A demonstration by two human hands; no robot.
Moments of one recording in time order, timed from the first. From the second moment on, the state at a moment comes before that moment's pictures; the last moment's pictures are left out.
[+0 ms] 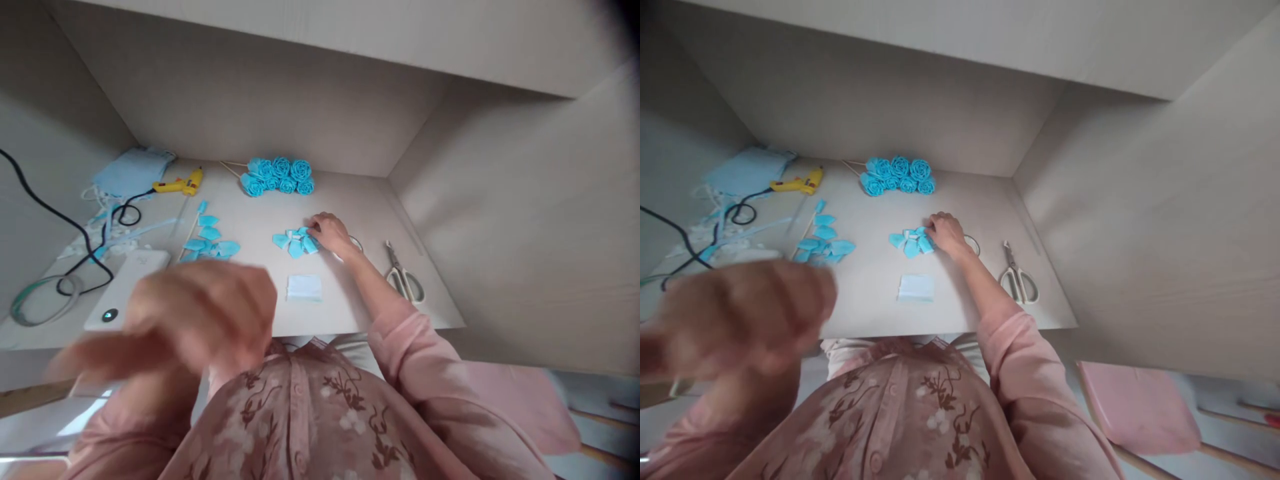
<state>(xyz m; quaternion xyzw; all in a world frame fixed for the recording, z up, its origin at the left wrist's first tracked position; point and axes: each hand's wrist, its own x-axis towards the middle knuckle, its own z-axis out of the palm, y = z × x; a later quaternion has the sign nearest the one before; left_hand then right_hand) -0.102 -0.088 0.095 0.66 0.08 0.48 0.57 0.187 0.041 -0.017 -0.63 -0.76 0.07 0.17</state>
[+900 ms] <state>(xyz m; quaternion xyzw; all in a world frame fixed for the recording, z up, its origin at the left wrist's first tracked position) -0.044 0.052 -0.035 0.81 0.44 0.32 0.22 0.182 0.001 -0.013 -0.57 -0.76 0.08 0.30</state>
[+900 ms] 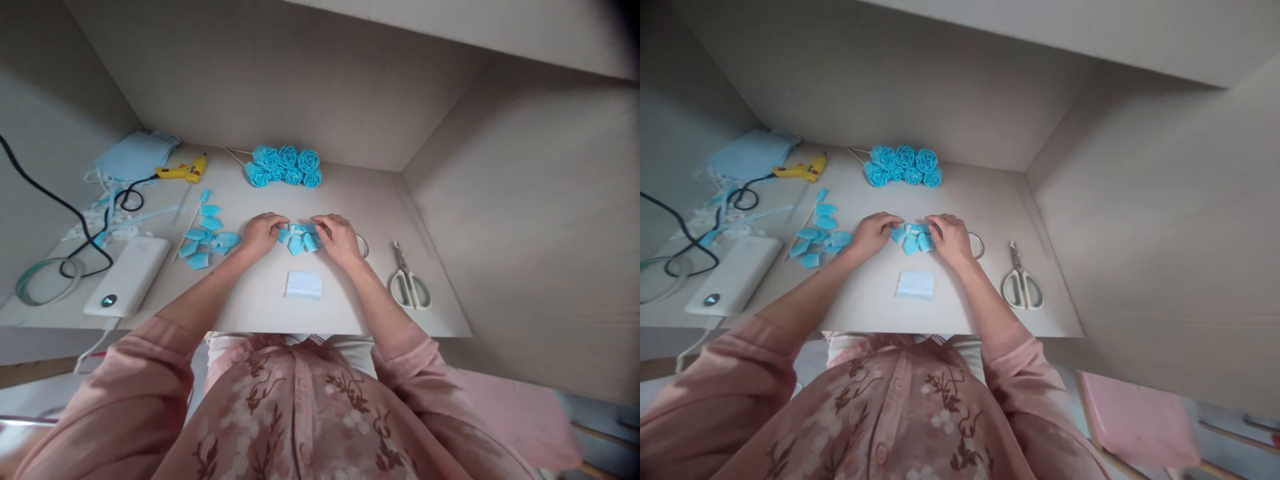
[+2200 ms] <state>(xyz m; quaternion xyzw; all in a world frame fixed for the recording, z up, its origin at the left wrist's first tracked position) -0.032 0.039 -0.036 0.89 0.29 0.32 0.13 0.188 0.005 -0.011 -0.51 -0.78 0.19 0.31</state>
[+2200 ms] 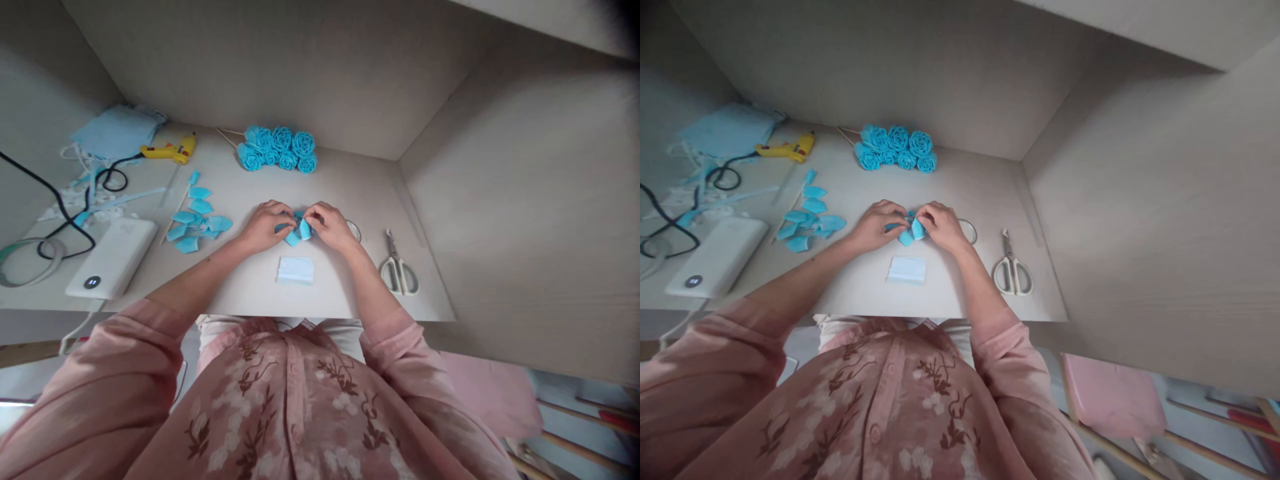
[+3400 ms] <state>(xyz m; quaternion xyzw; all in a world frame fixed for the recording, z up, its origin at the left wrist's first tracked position) -0.034 0.041 -0.033 0.86 0.36 0.31 0.20 0.195 0.015 -0.032 -0.59 -0.66 0.14 0.44</state>
